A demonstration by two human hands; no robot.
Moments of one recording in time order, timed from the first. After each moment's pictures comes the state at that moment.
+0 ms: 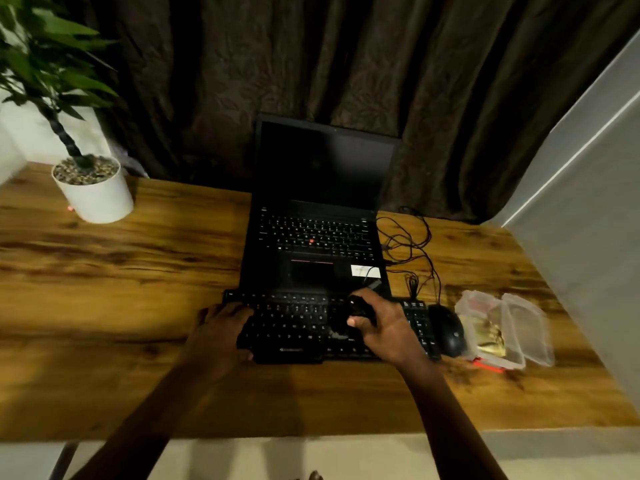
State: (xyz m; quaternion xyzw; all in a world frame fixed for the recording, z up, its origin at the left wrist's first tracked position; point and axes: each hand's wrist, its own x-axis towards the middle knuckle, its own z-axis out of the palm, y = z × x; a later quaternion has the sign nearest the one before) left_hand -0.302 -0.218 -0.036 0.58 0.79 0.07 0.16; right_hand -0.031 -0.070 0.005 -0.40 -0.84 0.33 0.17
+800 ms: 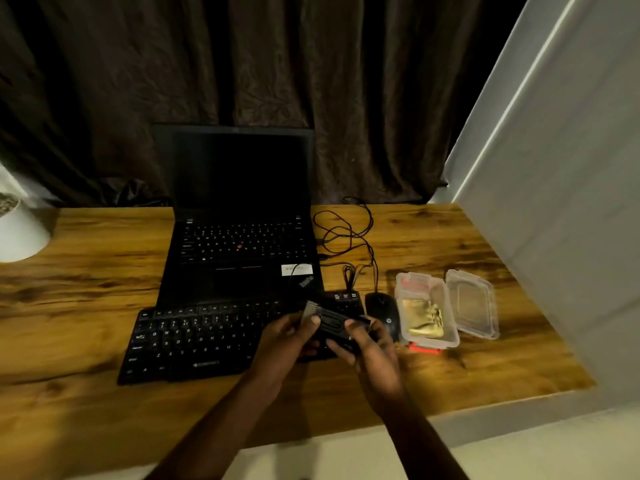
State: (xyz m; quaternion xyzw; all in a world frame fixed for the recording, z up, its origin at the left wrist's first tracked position) left_hand -0.074 -0.123 -0.003 0.26 0.63 0.52 0.52; right_hand 0.082 -0.078 -0.013 -0.43 -0.31 0.72 0.44
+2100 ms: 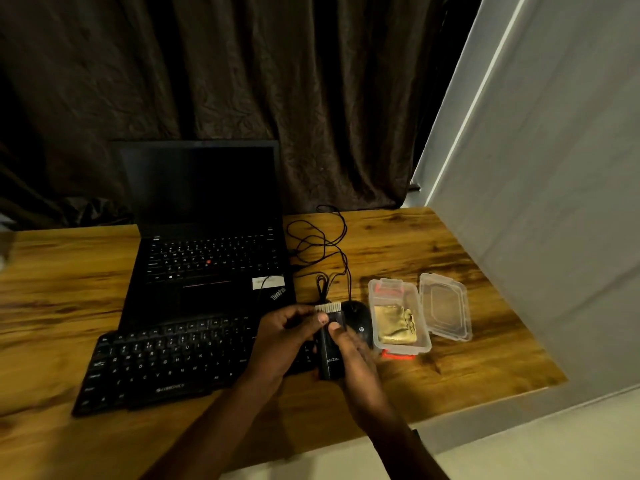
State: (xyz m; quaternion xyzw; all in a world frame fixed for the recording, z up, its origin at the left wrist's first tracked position) left_hand -0.033 -0.085 0.024 0.34 0.57 0.57 0.48; right_hand 0.094 -0.074 -0.011 -0.49 -0.40 0.67 0.39
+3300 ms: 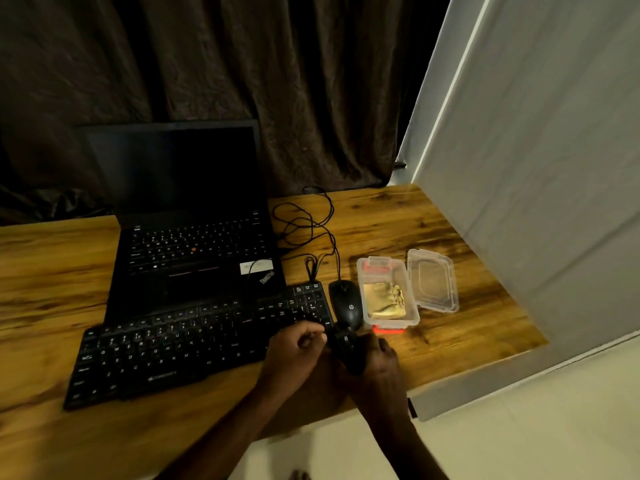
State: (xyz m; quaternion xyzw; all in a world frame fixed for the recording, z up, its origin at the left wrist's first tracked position) left_hand -0.011 -0.105 -0.032 0.52 0.68 0.37 0.36; right_hand 0.156 -0.092 -0.069 -0.63 -0.73 0.19 0.21
